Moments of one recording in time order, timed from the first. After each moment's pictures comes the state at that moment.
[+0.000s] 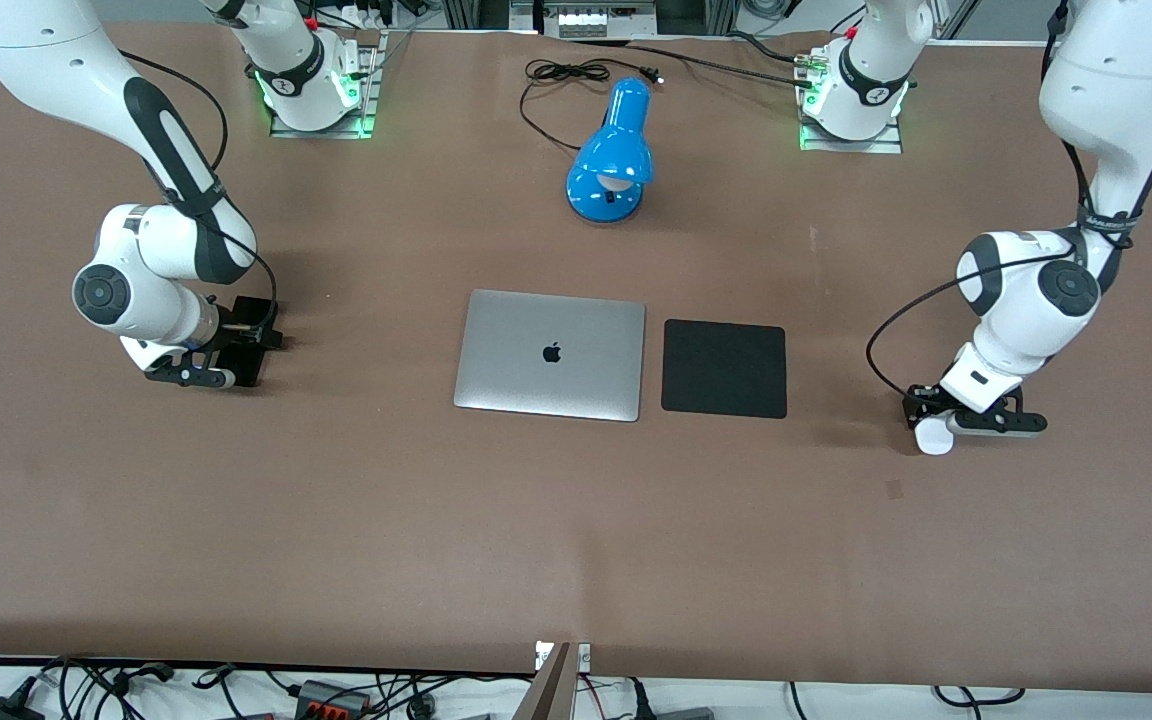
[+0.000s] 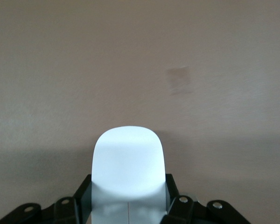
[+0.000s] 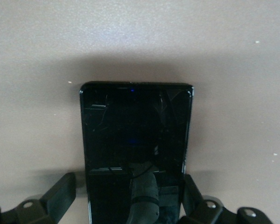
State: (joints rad) left arm 0.20 0.48 -0.13 -2.09 0.07 2.77 0.07; right arm -0.06 0.45 0.00 -2.20 -0.06 2.48 0.08
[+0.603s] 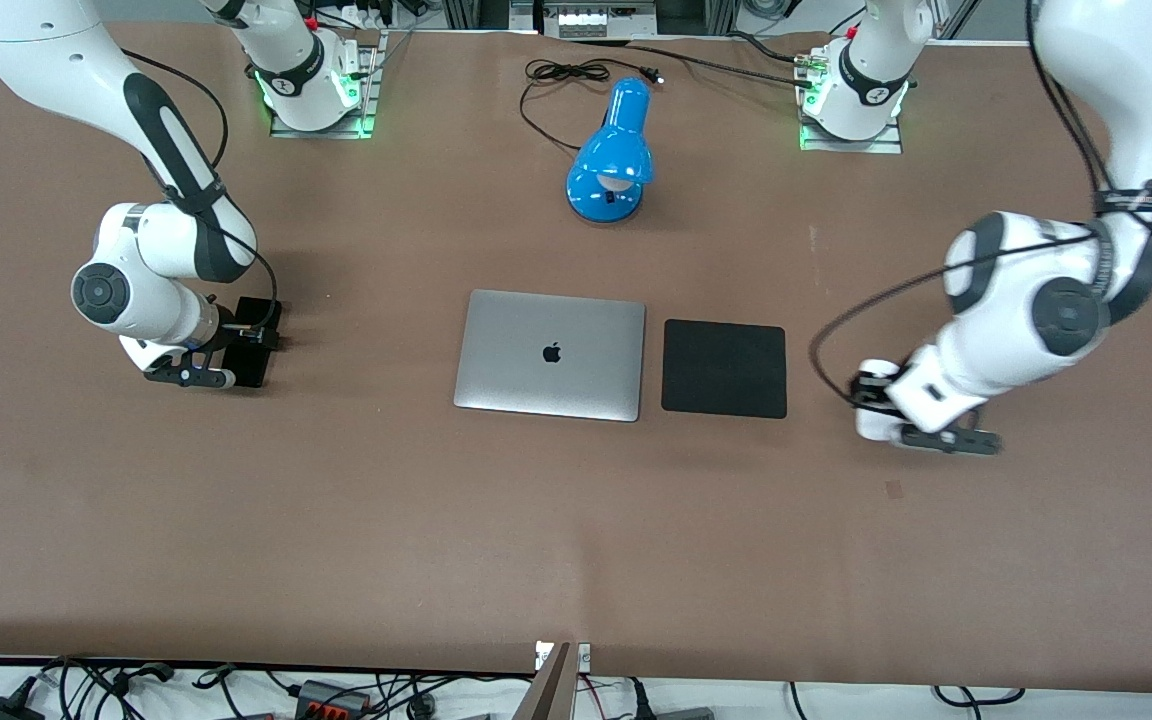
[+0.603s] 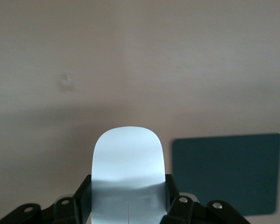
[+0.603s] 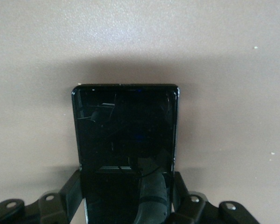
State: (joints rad) left arm 0.12 0.42 -0.33 -1.79 0.07 2.16 -0.13; right arm -0.06 0.44 0.00 -2.20 -0.06 2.45 0.08
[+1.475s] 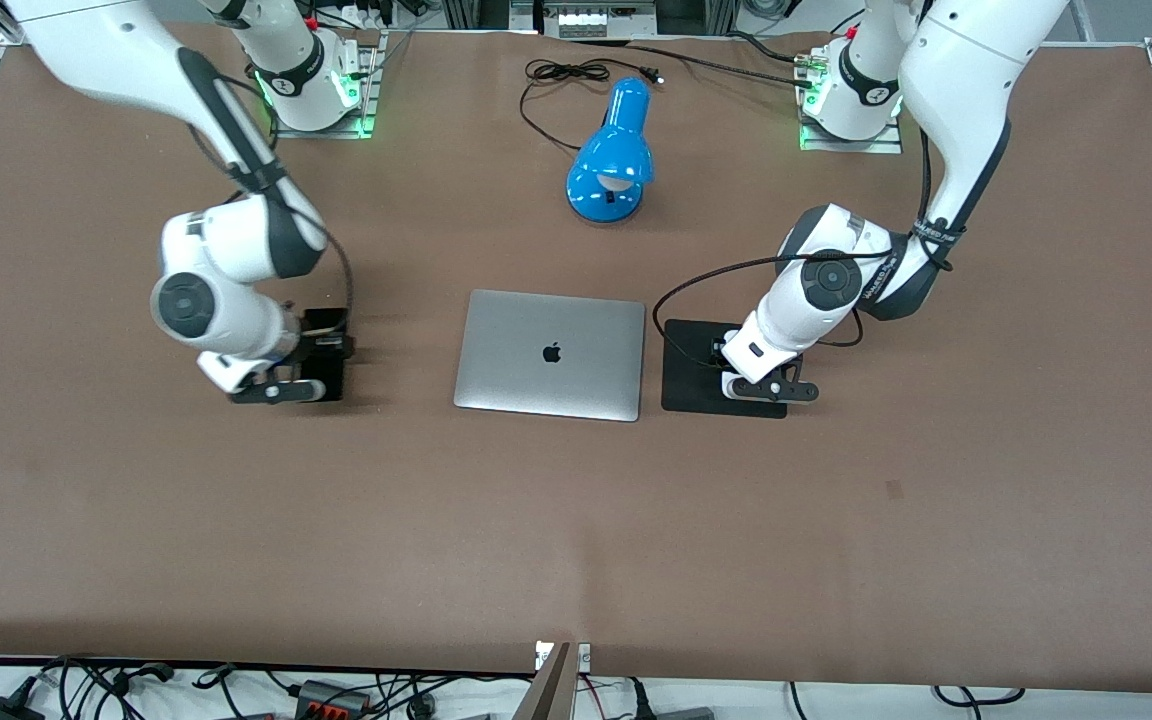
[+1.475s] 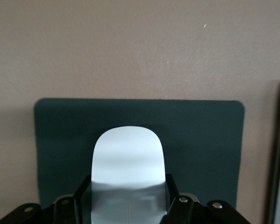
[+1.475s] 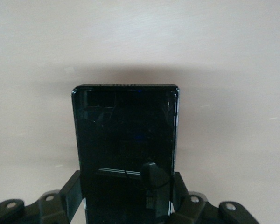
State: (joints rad) left arm -0.09 0.53 -0.33 -2.05 0.12 2.57 -0.46; right arm 0.05 0.44 0.21 -2.04 -0.06 2.30 0.23
